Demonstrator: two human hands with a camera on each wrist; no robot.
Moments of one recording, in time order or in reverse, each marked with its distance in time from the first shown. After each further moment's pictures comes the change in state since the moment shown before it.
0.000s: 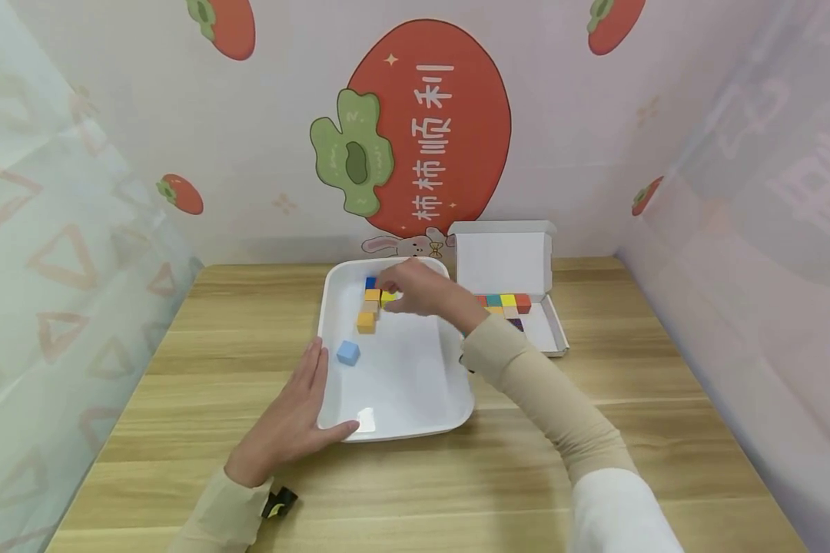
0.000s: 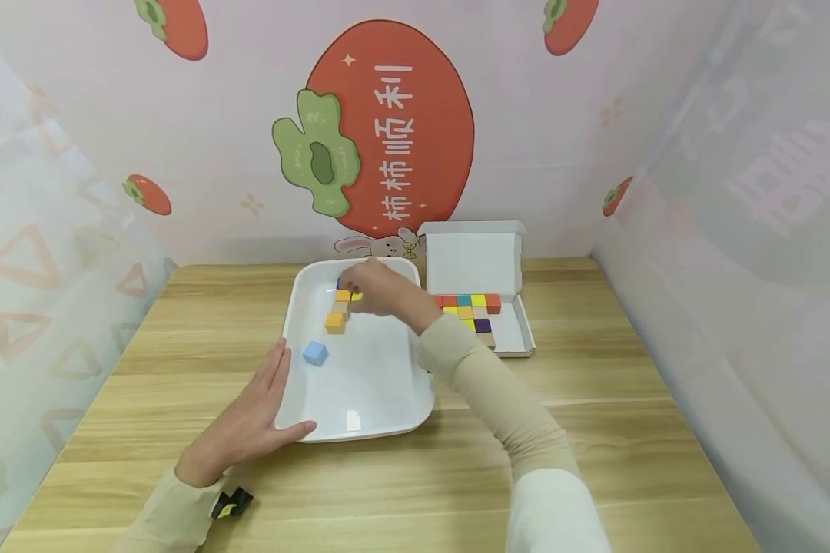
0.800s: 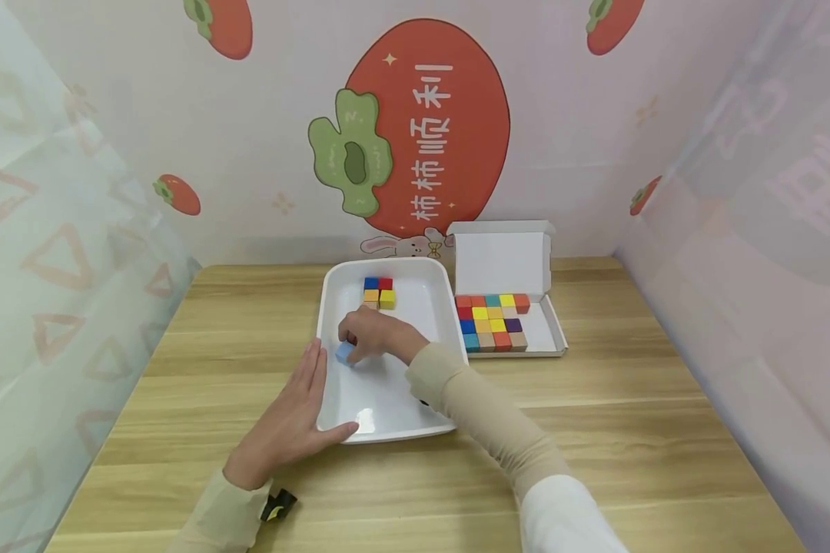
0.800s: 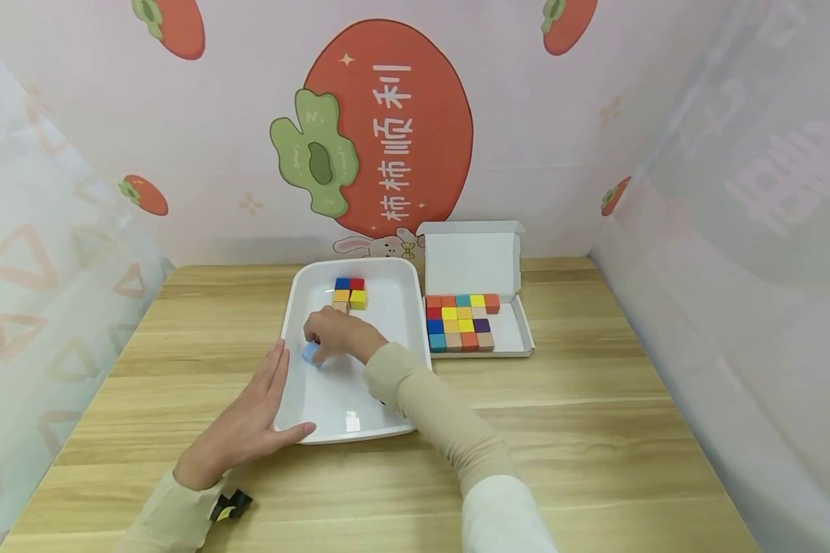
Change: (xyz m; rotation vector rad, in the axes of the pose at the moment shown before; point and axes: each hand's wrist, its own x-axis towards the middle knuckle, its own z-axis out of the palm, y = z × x) left_hand 0.000 -0.002 0.001 0.018 0.007 0.028; right_hand 0.048 -0.025 0.094 0.015 -0.249 0.076
